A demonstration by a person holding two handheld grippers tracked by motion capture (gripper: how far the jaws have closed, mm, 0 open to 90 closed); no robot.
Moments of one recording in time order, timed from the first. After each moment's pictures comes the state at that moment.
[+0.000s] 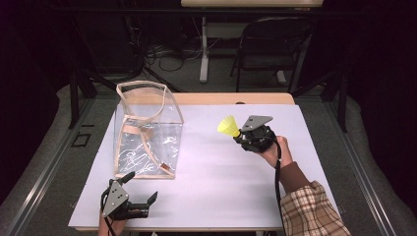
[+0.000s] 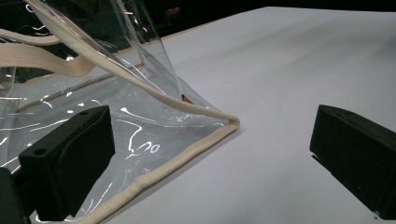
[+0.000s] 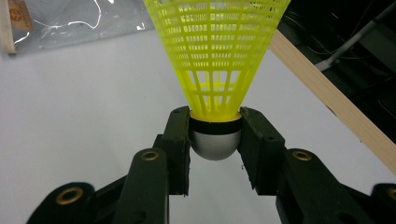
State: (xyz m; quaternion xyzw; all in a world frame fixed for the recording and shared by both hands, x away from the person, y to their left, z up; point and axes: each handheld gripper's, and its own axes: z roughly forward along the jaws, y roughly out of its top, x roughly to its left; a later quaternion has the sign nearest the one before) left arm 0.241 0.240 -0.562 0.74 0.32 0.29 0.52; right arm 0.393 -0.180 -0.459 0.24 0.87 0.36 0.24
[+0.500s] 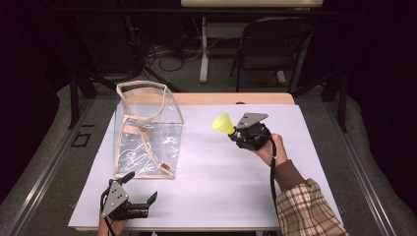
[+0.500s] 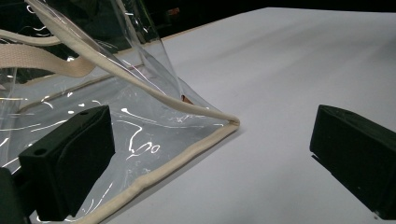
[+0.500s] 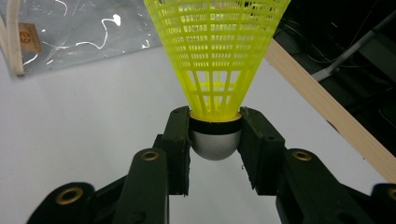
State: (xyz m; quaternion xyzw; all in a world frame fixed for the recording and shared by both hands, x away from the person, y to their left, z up) left arm 0.241 0.241 -0.561 0.74 0.31 0.29 0.52; right arm 0.396 -0.166 -0.450 0.23 0.87 0.37 0.24
